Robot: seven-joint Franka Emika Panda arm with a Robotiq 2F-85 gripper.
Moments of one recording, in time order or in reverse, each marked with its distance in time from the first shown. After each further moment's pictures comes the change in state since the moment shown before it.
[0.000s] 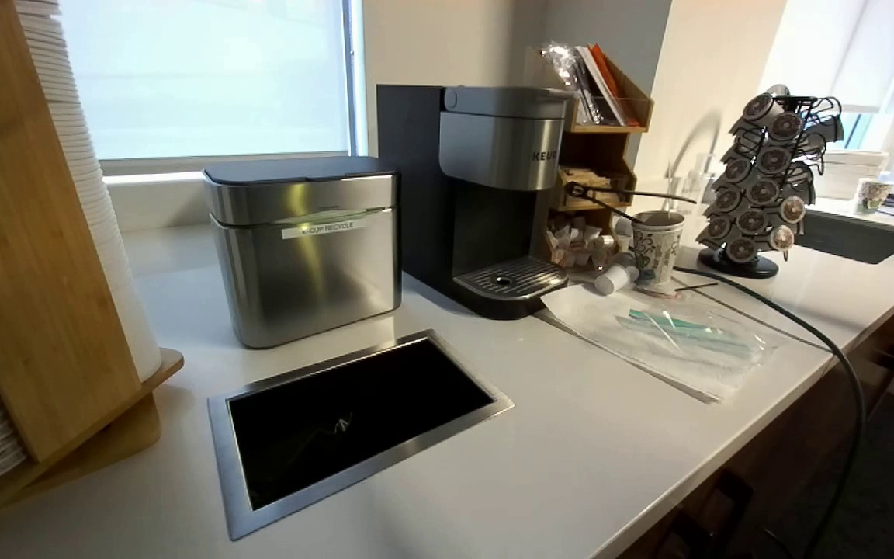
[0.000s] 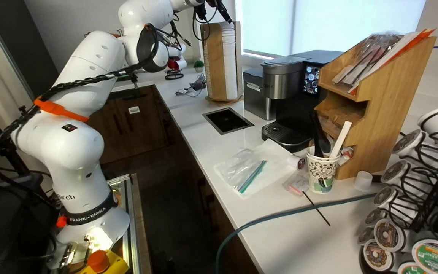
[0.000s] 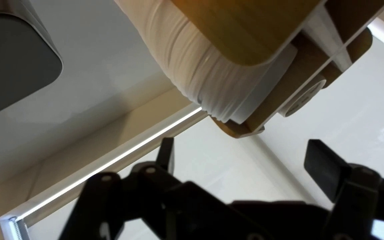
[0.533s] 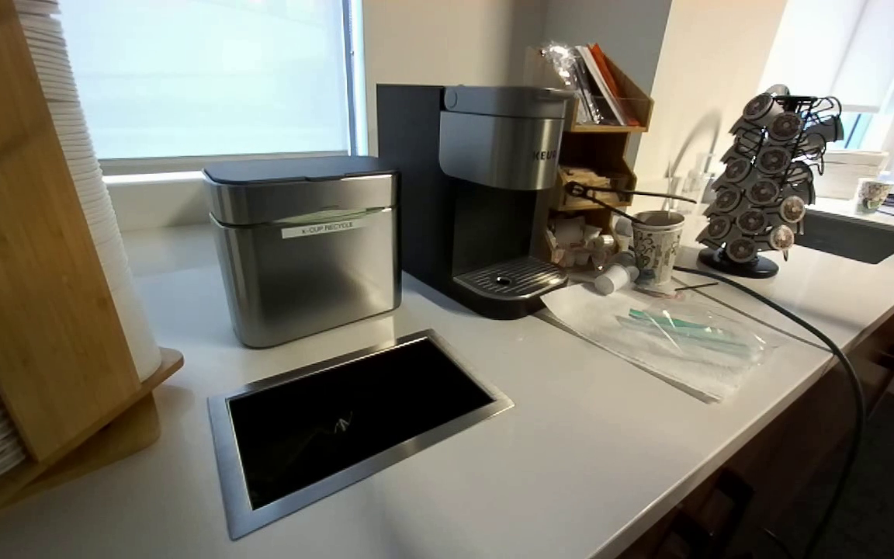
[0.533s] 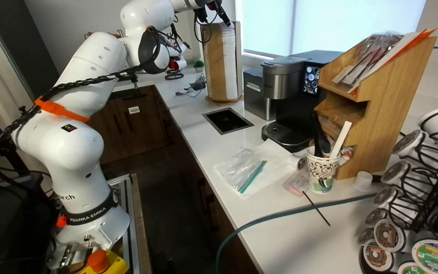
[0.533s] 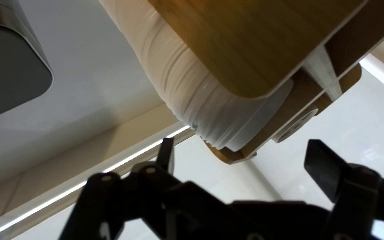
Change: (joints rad) arm -0.009 0.013 0.037 -0.002 0.043 0.000 -0.096
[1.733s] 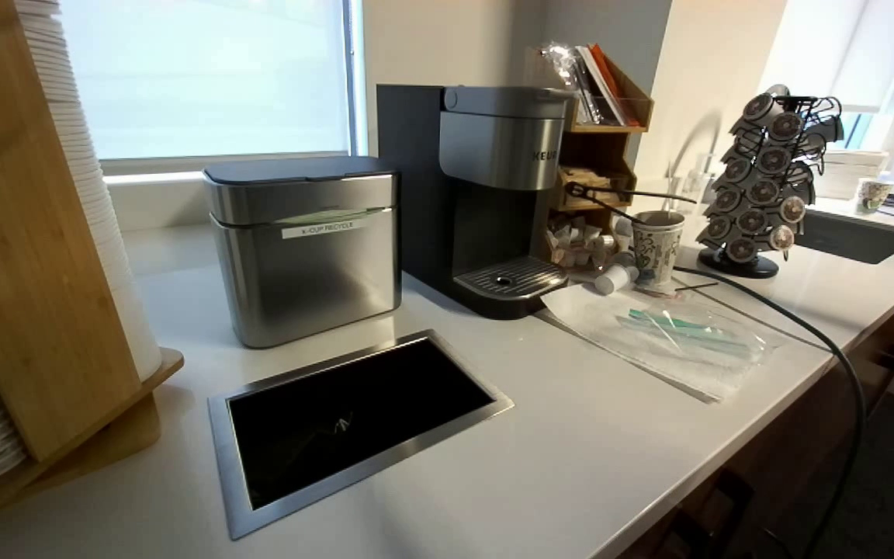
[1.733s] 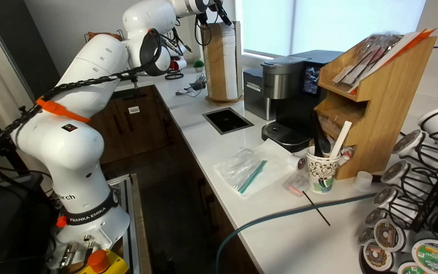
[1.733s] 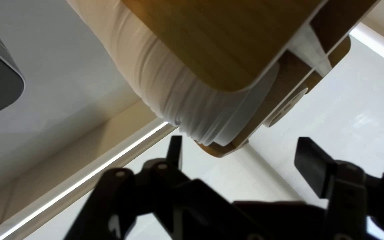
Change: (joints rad) arm 0.009 0.031 -0.027 0.001 0.002 0.121 0.103
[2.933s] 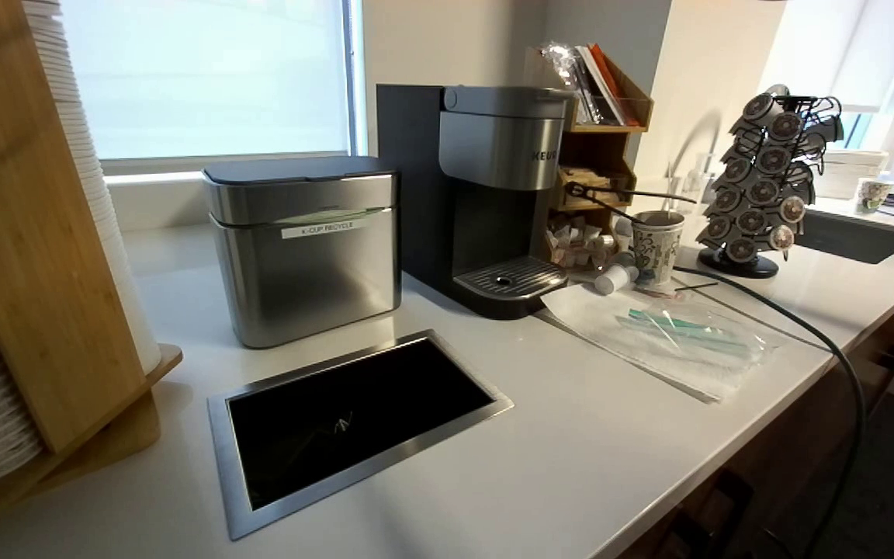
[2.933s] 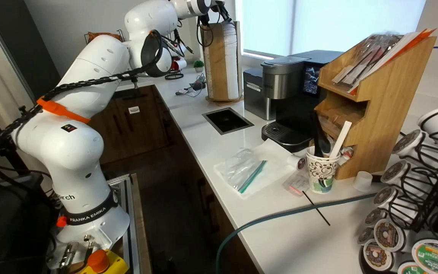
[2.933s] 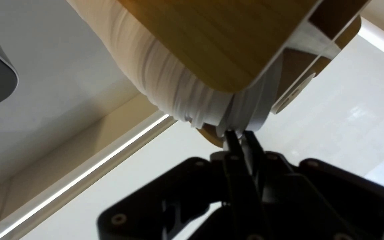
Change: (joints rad) arm -0.012 0.010 0.004 0.000 0.002 0.036 0.002
